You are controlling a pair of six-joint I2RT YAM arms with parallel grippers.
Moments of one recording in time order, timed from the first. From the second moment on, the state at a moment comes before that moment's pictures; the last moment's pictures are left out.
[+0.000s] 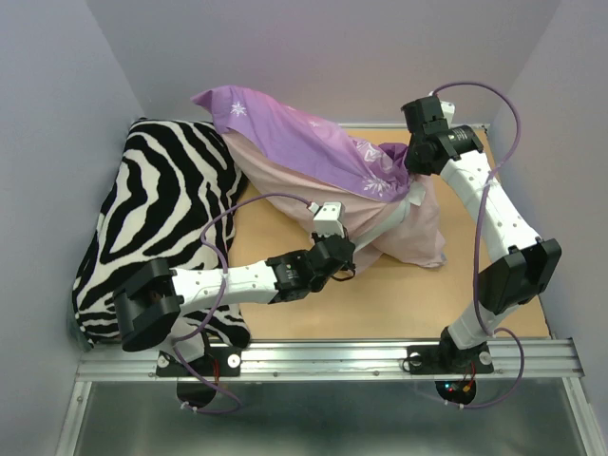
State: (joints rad) left arm -1.19 1.48 0.92 0.07 -0.57 -0.80; right arm 0.32 1.65 1.83 -1.02 0.51 0.47
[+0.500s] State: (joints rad) left arm -1.25 1.30 0.95 -0.24 -0.64 -0.82; right arm 0.25 1.80 1.62 -0.92 0.27 0.57
